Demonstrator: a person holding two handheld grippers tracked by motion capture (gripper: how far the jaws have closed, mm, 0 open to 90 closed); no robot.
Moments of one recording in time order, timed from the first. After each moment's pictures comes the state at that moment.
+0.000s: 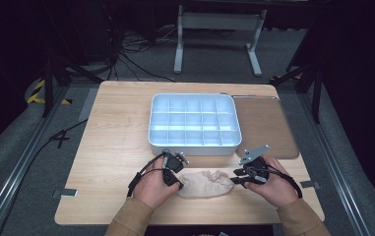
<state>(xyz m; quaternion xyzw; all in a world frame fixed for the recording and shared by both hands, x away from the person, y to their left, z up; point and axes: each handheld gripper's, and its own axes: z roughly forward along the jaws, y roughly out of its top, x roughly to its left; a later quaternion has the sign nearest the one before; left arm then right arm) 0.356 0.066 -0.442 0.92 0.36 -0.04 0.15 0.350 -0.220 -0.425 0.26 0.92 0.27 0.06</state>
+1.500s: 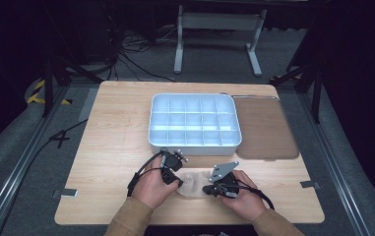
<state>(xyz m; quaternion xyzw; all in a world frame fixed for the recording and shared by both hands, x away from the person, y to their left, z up) 0.353 0.070 -0.429 0.90 0.38 -0.06 0.19 0.326 -0.146 -0.462 0.20 0.93 0.32 0.03</state>
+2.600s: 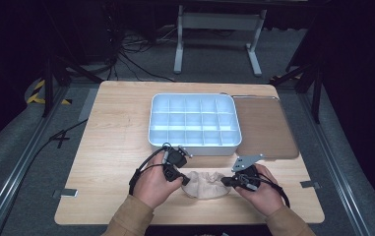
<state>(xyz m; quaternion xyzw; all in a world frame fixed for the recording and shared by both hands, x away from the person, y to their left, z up) 0.351 0.061 -0.400 0.91 0.35 -0.07 0.22 0.337 -0.204 -0.450 0.27 0.91 0.32 0.05</state>
